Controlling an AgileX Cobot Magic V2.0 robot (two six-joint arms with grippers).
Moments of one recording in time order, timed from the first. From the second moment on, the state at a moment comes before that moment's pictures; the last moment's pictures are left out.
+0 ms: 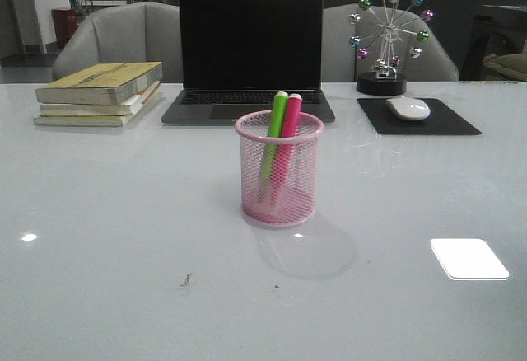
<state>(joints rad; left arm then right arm) 0.01 0.80 -0.70 -0.26 0.29 0.34 -0.11 0.82 -0.61 0.18 0.57 -0.21</state>
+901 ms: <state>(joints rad) 0.01 0.73 -0.59 -0.28 0.26 0.34 -0.11 0.82 -0.61 0.28 0.59 -0.21</state>
